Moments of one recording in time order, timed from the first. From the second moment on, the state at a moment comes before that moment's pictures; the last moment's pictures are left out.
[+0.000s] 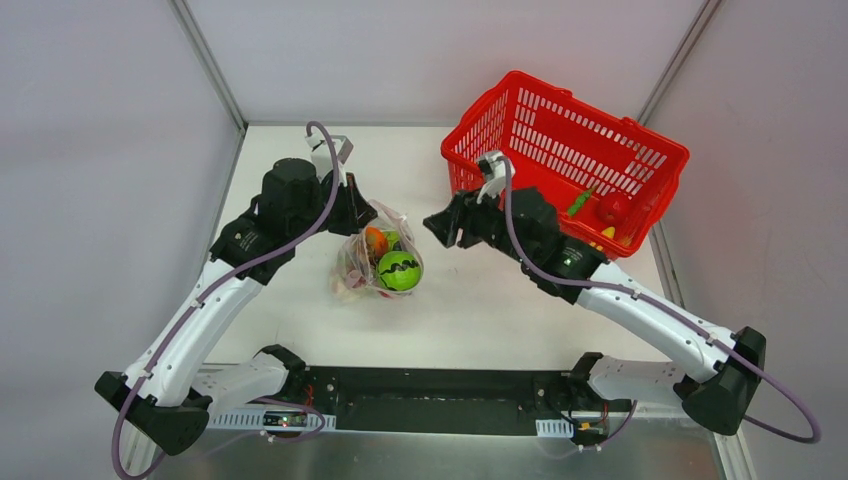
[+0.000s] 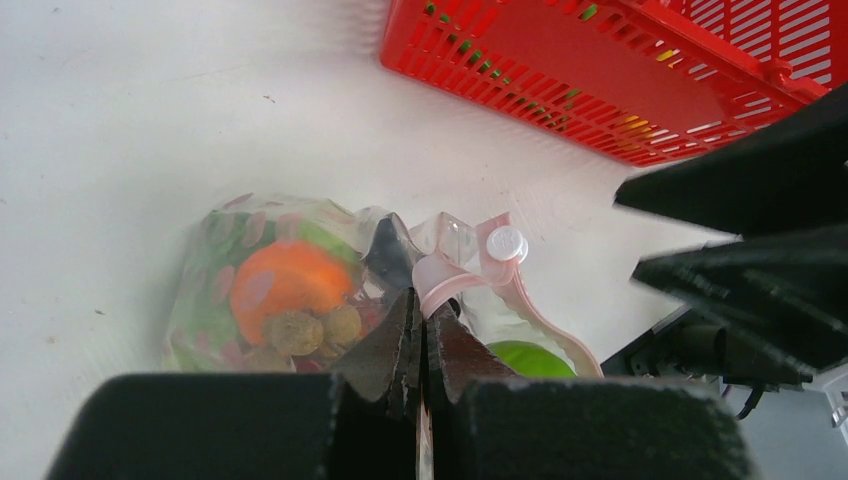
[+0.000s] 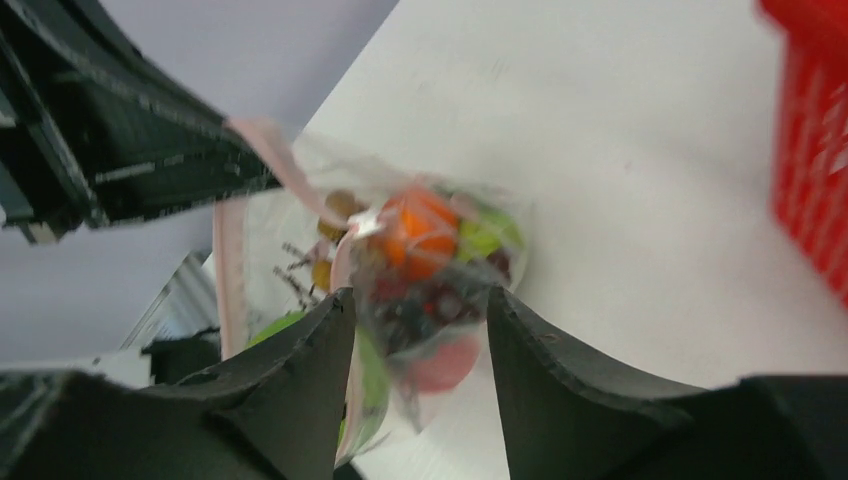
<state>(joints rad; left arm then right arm) -0.53 1.02 1.23 -0.65 0.10 -0.39 0.89 1.14 1.07 -0.13 0.07 0.46</state>
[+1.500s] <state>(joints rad) -0.52 1.11 1.57 -1.01 0.32 -0.13 0.92 1.05 1.11 -0.20 0.01 0.62</state>
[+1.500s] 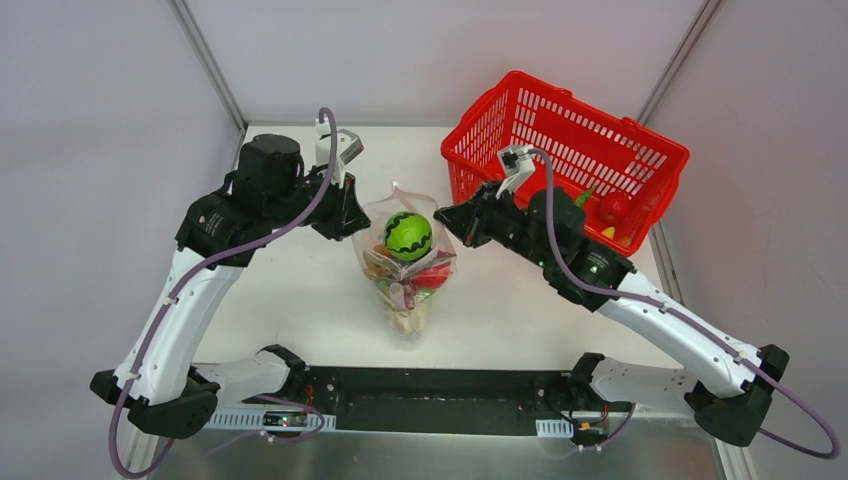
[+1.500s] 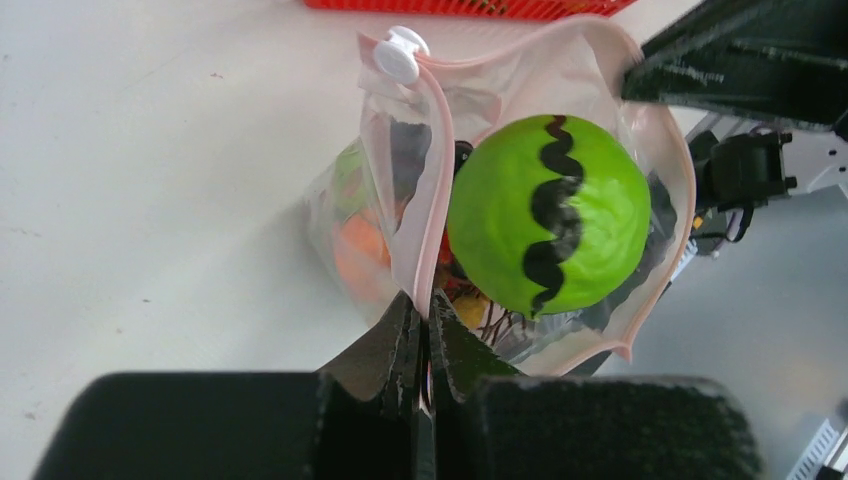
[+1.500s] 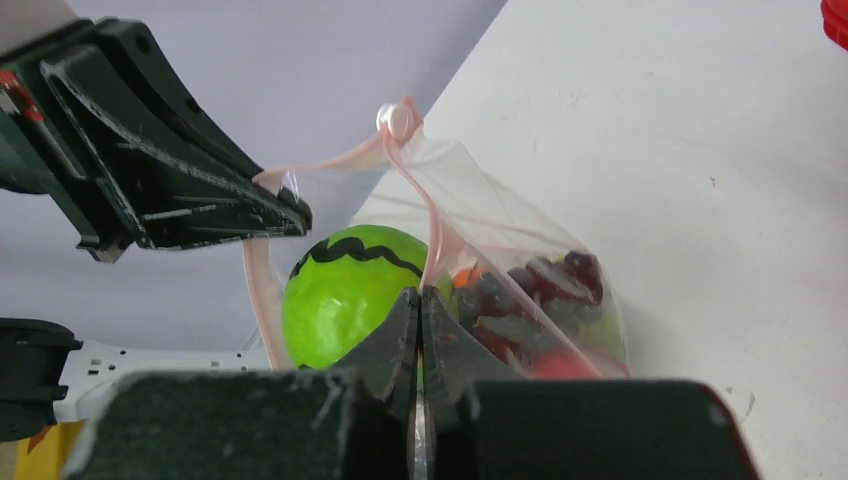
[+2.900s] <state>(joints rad) -0.52 1.29 1.60 -0.97 0.30 -0.23 0.86 1.24 1.13 -0.12 -0.02 0.70</state>
